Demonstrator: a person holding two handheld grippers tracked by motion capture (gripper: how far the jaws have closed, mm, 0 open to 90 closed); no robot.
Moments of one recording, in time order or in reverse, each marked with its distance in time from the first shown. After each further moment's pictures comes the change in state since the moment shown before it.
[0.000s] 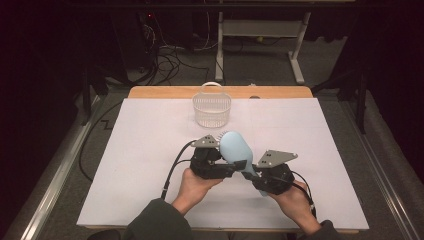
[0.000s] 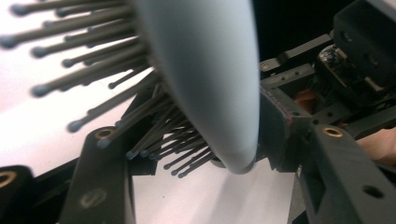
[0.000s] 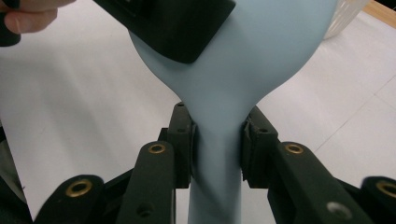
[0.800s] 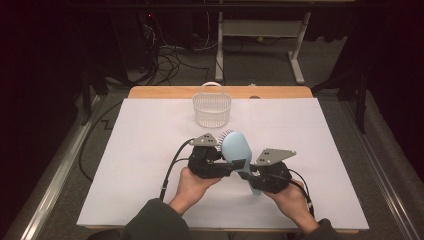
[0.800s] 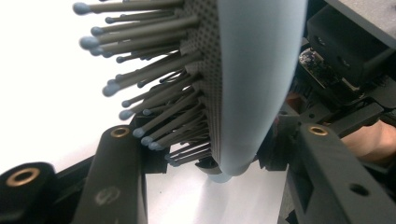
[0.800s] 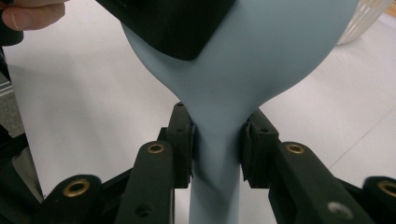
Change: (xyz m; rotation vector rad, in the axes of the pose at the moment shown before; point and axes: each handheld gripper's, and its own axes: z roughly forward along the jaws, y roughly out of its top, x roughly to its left) left arm -0.006 0.007 -0.009 0.020 -0.002 0.014; right arm -0.001 0.005 0.003 -0.023 0.062 0.025
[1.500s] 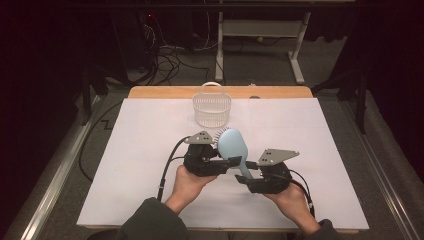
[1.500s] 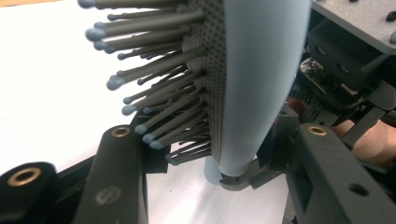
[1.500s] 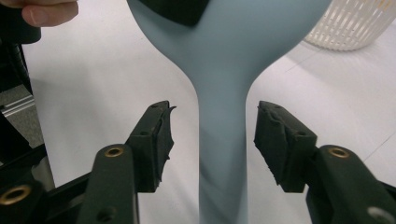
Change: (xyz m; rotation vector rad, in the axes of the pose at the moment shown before) left arm 0.003 0.003 -0.012 -0.013 0.027 0.007; right arm -0.002 -0.004 0.000 -0.051 0.049 0.027
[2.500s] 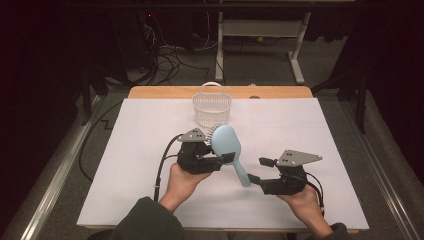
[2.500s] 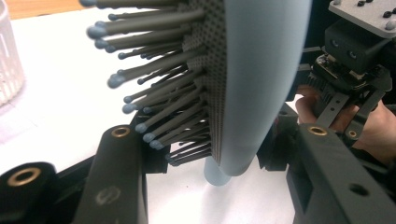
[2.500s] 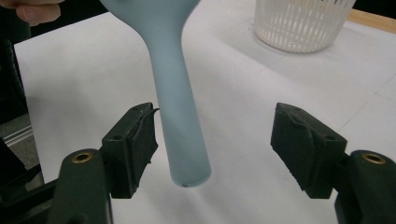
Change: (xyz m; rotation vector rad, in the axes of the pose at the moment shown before) left arm 0.004 0.002 -0.015 -0.015 0.054 0.003; right arm -0.020 -0.026 -0.024 -0.115 -0.025 0.073
